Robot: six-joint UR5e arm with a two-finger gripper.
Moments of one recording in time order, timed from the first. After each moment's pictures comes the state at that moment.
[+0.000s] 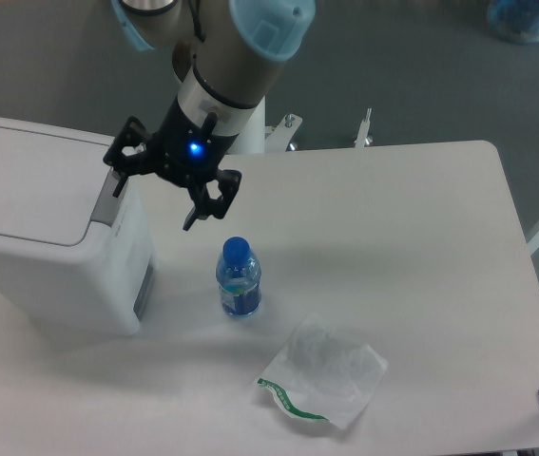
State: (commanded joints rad) arm 2.35 -1.68 -1.52 -1.48 1.02 0.58
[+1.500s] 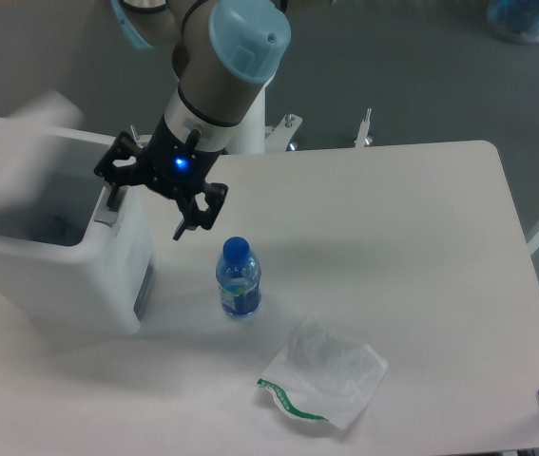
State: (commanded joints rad) arm 2.35 -1.67 -1.58 -1.43 1.02 0.59
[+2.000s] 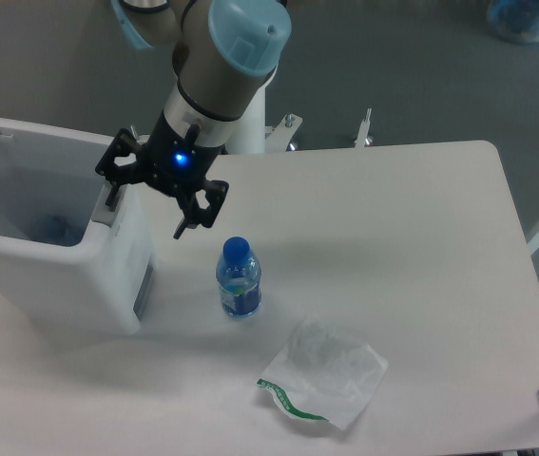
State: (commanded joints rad) arm 2.36 -1.67 -1.51 -1.42 1.02 0.60
